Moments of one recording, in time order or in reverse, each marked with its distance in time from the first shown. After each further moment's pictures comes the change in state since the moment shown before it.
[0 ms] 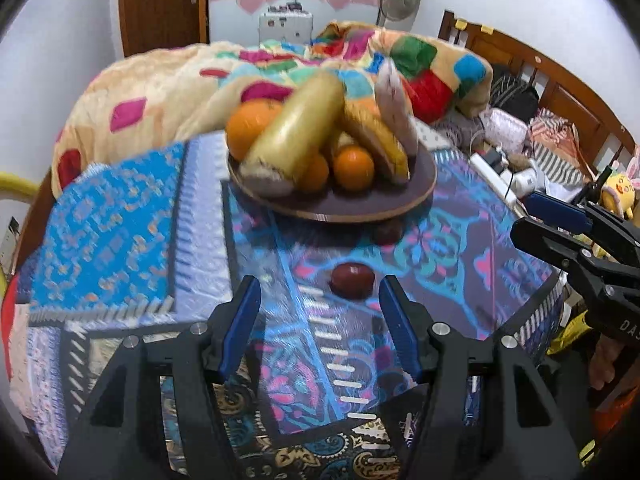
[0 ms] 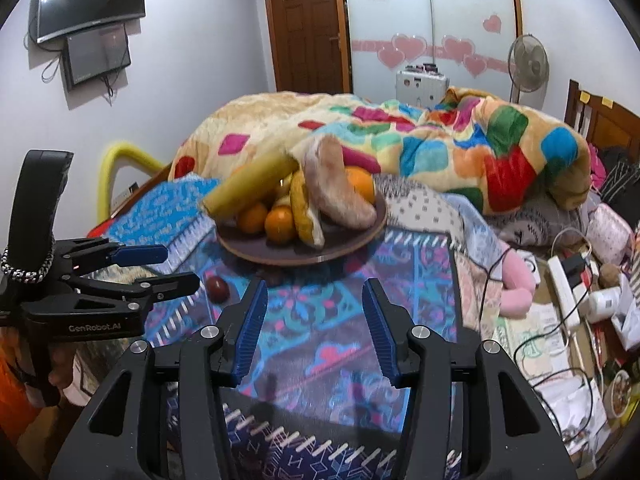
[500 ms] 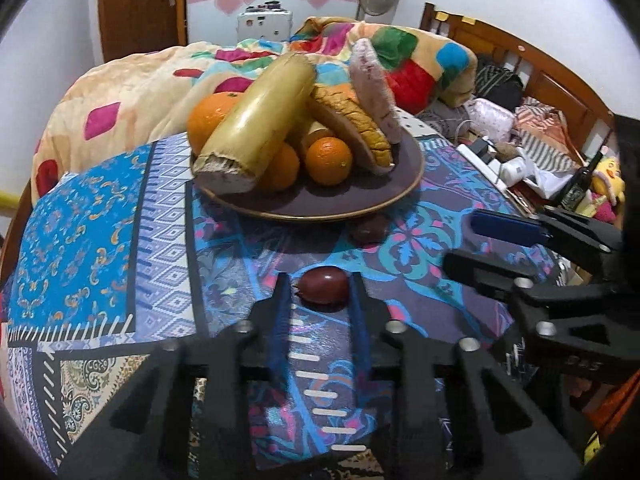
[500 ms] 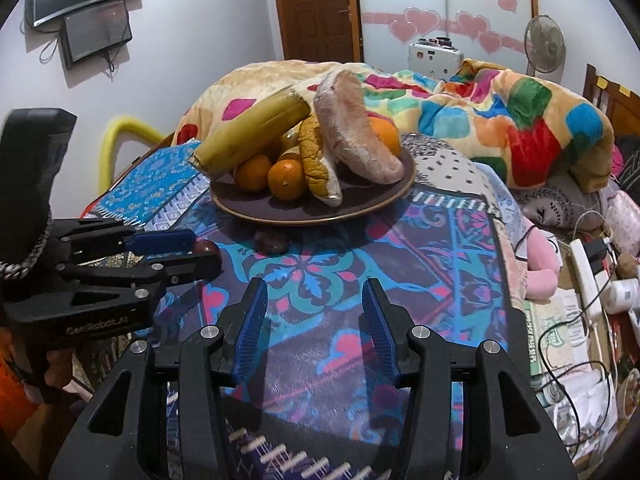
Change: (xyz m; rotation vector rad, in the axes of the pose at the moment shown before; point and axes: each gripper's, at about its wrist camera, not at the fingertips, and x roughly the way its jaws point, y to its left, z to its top) left arm 0.016 -0.012 0.001 0.054 -0.017 -0.047; right arm 0.039 0.009 -0.012 -0.019 0.090 0.037
